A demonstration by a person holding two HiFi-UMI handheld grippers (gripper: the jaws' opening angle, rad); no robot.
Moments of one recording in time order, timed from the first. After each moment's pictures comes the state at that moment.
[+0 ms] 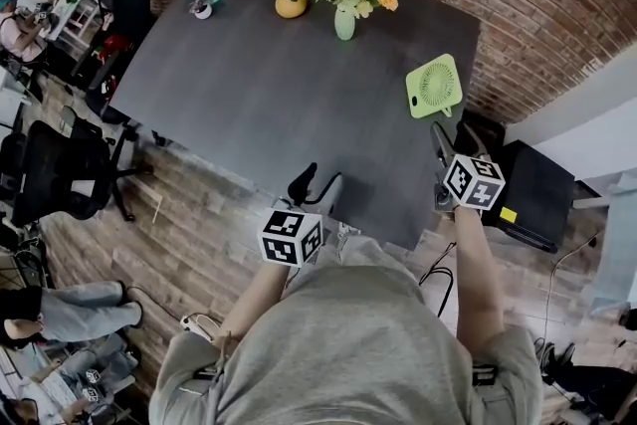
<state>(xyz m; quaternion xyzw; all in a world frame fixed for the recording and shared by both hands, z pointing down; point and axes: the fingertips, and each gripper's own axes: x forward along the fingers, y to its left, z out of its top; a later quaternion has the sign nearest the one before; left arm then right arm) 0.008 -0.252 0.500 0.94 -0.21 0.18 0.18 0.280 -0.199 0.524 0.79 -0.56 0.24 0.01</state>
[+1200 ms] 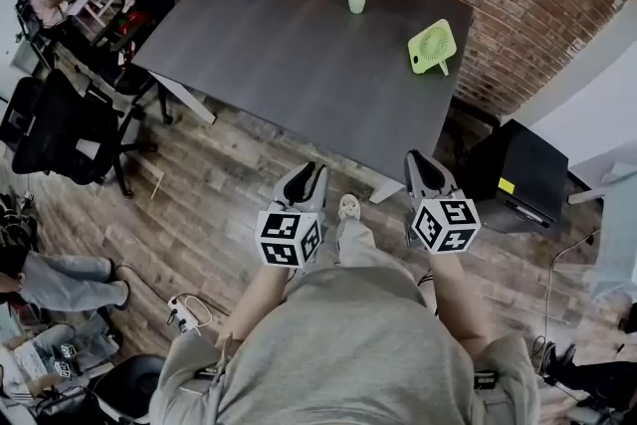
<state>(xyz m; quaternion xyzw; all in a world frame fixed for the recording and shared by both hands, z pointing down) -0.133 -0.116 0.480 0.94 -0.28 0.12 0.15 0.035 -0.045 0.474 0.74 -0.65 0.18 0.00</state>
